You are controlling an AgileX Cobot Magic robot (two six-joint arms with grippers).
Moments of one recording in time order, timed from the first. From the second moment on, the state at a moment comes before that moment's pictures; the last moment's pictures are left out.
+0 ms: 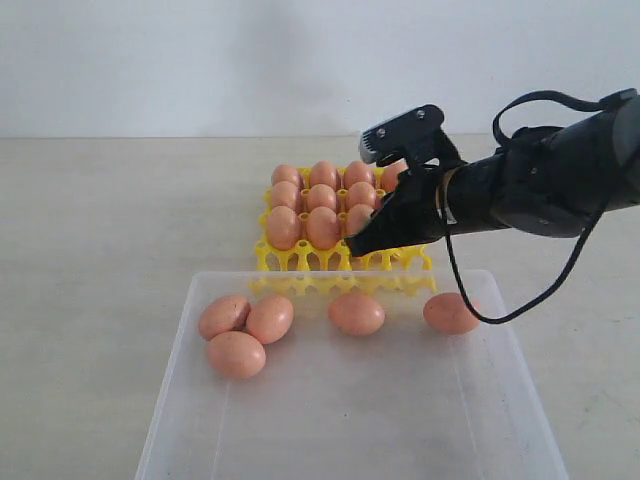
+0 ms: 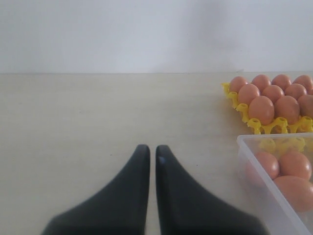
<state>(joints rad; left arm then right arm) -0.07 0.00 0.00 -0.24 0.28 0.20 0.30 1.88 -1.00 -0.85 -0.13 0.68</state>
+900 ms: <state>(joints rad) -0.07 0.00 0.00 -0.24 0.28 0.20 0.35 2.01 -1.00 -0.89 -0.18 0.65</state>
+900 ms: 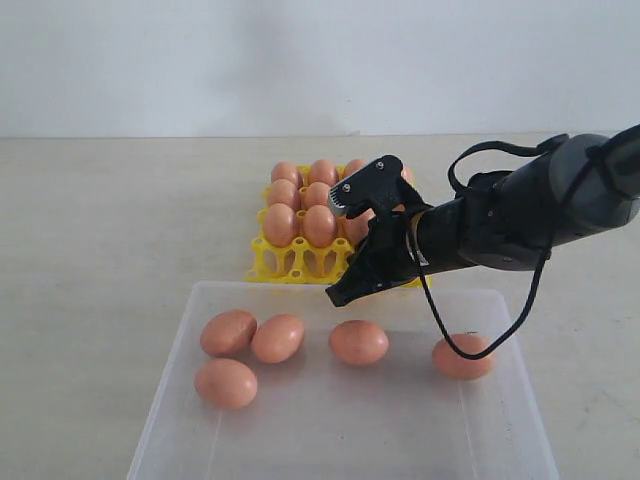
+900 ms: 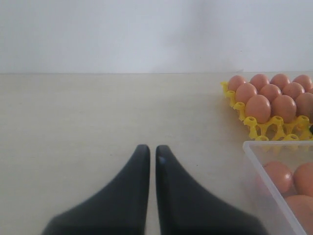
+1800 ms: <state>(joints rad) -0.07 0.00 0.00 -0.24 0.28 0.20 0.62 1.69 -0.88 -0.95 0.13 0.75</state>
